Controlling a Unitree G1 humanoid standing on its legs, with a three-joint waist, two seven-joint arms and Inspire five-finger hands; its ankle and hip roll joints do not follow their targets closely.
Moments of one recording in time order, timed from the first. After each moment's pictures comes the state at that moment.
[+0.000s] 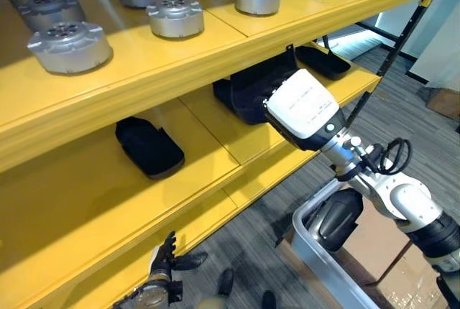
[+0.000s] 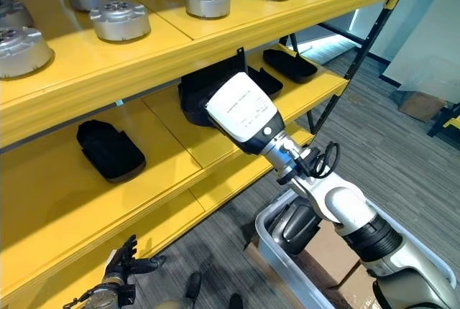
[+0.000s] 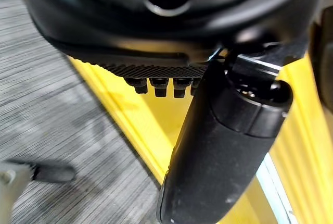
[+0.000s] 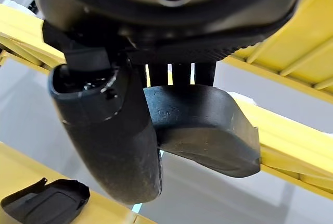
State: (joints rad) left arm 0.18 0.25 -0.11 0.50 -0.26 0.04 0.19; right arm -0.57 -0.84 0.47 -0.22 -1.02 -0.09 -0.23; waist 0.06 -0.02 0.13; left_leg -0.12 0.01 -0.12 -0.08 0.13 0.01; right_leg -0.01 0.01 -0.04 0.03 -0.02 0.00
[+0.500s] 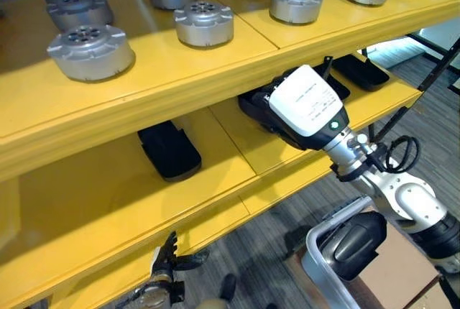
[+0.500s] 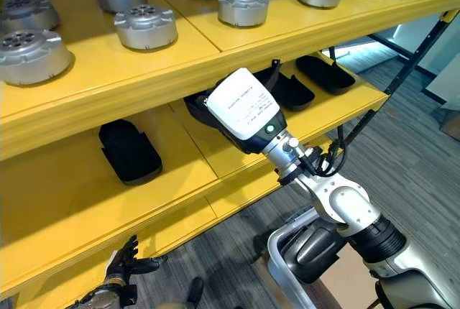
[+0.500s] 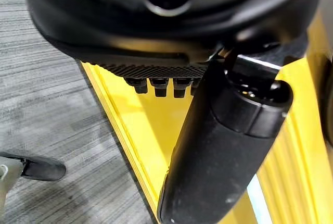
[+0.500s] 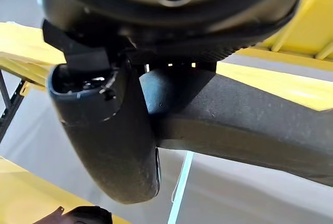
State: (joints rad) left arm 0.18 0.25 -0.11 0.47 -0.26 0.04 0.19; right arm -0.57 -0.84 0.46 -0.22 -0.97 -0.09 -0.24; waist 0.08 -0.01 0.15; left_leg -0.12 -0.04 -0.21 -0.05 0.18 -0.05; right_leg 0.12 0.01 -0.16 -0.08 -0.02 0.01
